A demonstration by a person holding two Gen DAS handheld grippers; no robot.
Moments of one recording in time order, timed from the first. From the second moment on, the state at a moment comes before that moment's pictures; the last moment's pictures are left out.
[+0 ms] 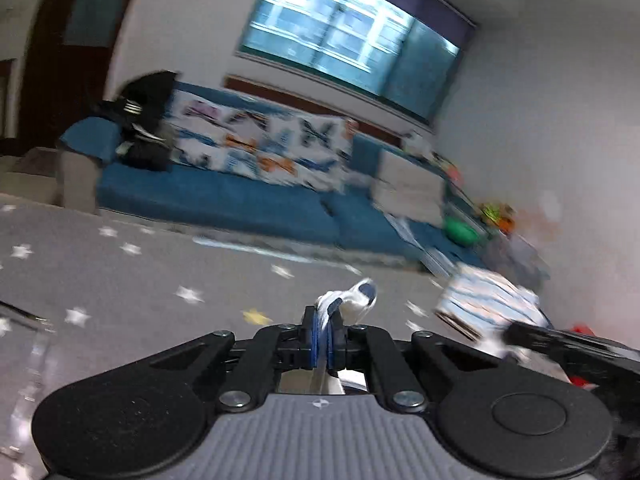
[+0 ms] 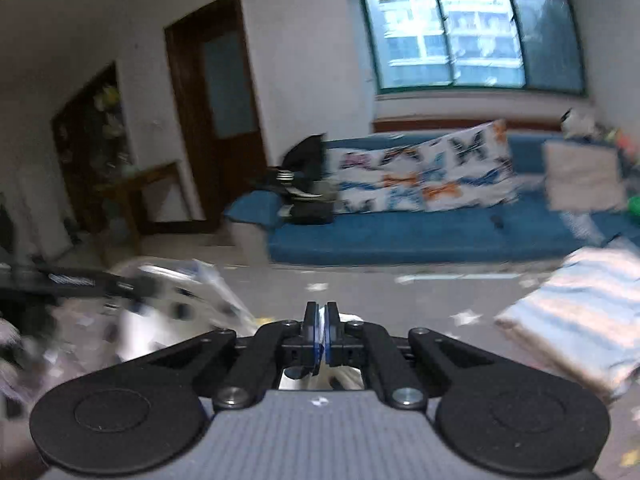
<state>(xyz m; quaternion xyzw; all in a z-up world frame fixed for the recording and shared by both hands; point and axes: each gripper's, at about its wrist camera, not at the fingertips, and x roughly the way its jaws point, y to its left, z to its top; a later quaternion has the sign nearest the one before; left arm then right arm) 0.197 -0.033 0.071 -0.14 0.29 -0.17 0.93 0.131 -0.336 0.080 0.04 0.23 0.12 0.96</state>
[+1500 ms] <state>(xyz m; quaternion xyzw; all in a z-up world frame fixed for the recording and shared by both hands) 0.281 -0.078 0.003 -0.06 0.34 -0.11 0.93 0.177 -0.355 0.040 0.00 0.23 0.17 0.96</state>
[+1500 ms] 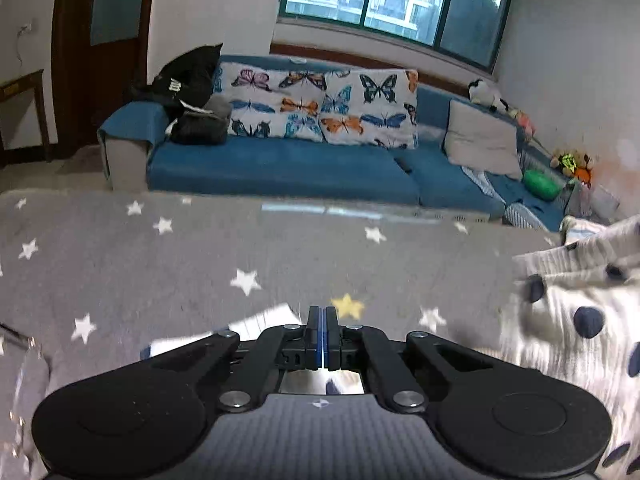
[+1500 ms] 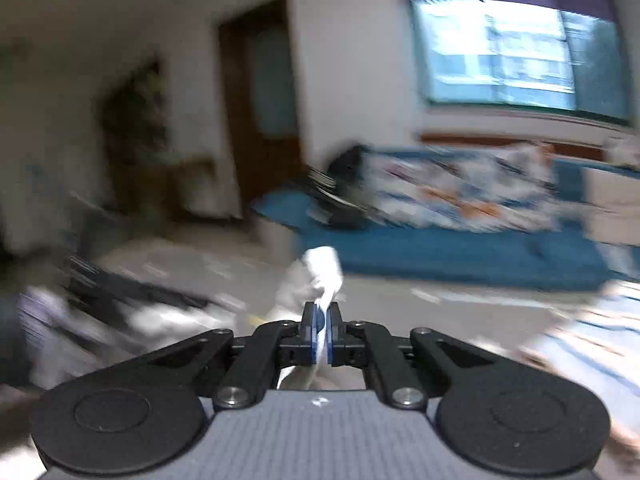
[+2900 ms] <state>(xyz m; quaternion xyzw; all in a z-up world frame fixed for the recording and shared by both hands) 0.059 -0.028 0.015 0.00 0.40 -0.12 0.91 0.034 -0.301 0.030 -0.07 0.38 0.19 0.90</state>
